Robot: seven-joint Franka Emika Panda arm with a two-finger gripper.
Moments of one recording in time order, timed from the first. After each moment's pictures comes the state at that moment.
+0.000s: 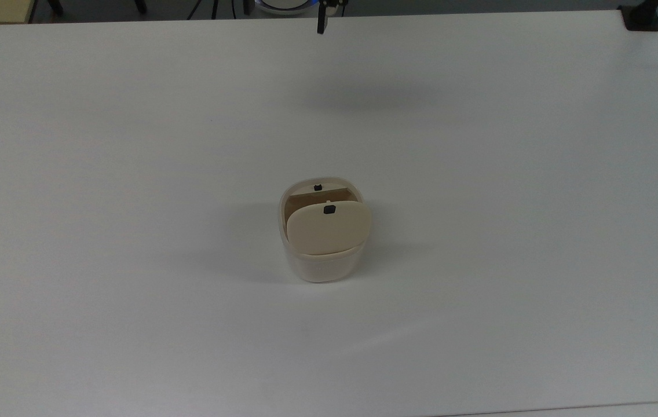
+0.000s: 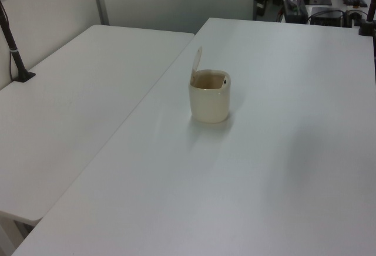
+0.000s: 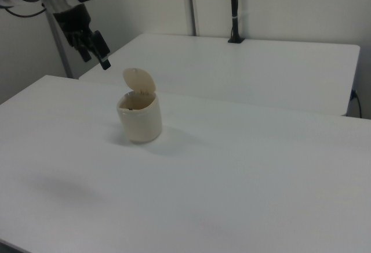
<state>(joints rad) 0.11 -0.06 0.03 -1.64 -0.10 1.76 0.39</state>
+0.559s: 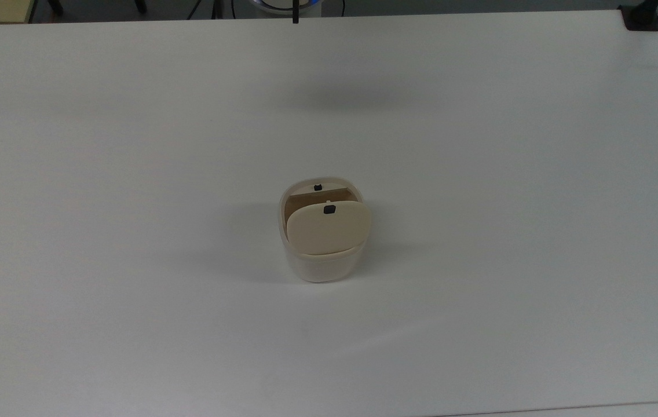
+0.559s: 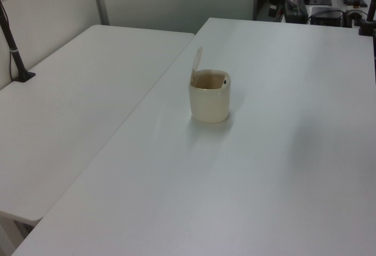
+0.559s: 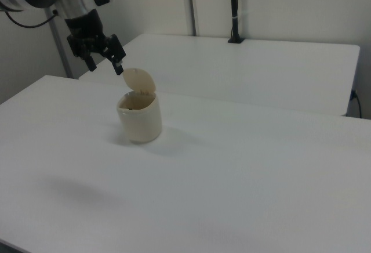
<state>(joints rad) 0.04 -0.09 0.03 -1.68 -0.06 1.76 0.05</state>
